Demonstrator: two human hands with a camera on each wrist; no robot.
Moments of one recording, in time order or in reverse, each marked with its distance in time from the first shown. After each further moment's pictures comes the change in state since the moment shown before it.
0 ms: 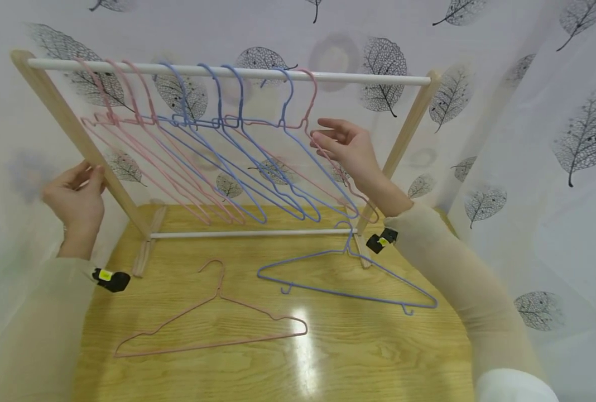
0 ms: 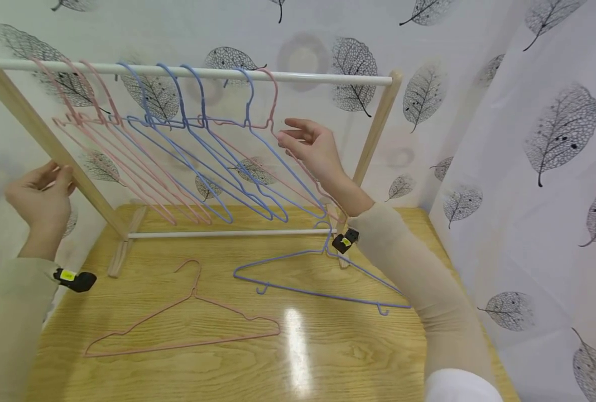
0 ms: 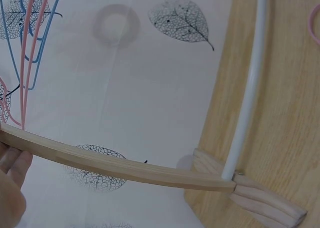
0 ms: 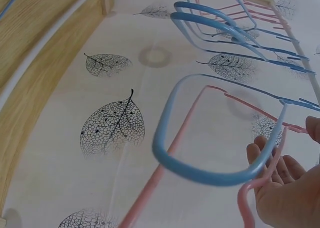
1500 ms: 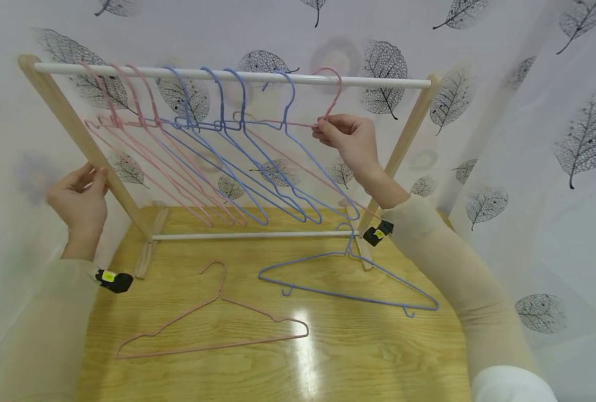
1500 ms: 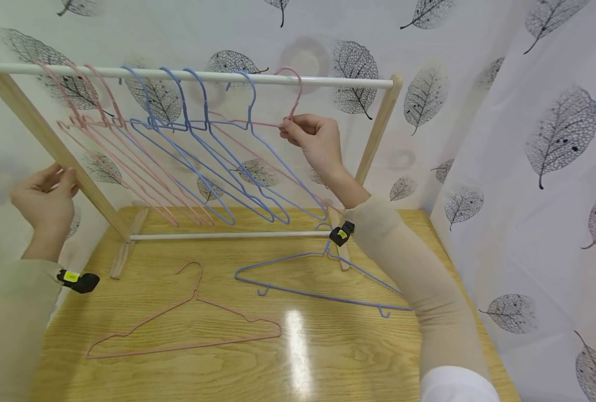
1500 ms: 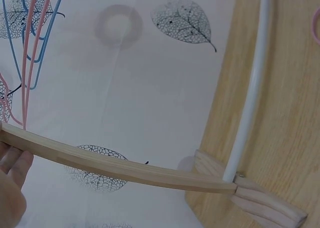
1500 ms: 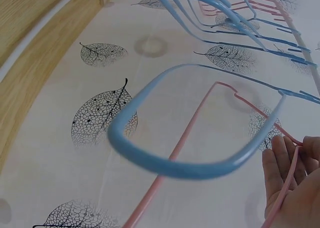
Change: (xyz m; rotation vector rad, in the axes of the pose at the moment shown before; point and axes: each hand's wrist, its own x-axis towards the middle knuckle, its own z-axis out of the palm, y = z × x) left_hand 0.002 -0.004 -0.001 0.011 0.003 0.031; right_hand 0.017 -0.005 0.003 0.045 0.090 -0.114
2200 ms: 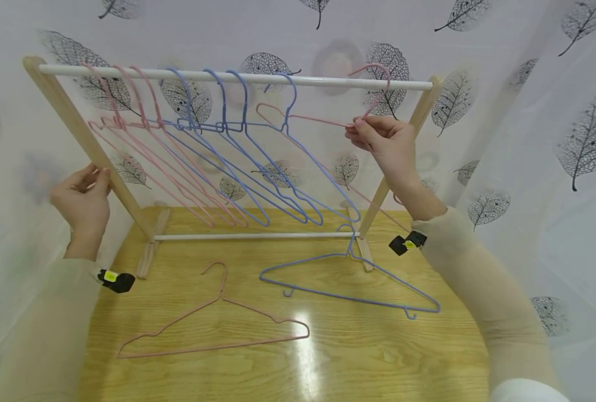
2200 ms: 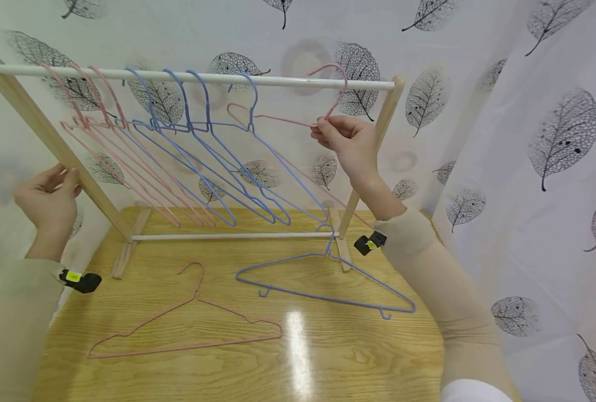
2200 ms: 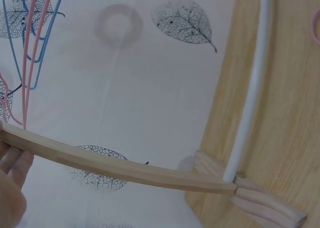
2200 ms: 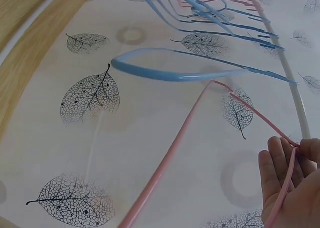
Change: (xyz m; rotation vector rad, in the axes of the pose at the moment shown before) left_hand 0.006 -0.008 -0.001 0.046 0.001 0.029; right_hand -0.021 -0.021 -0.044 0.150 0.057 -0.053
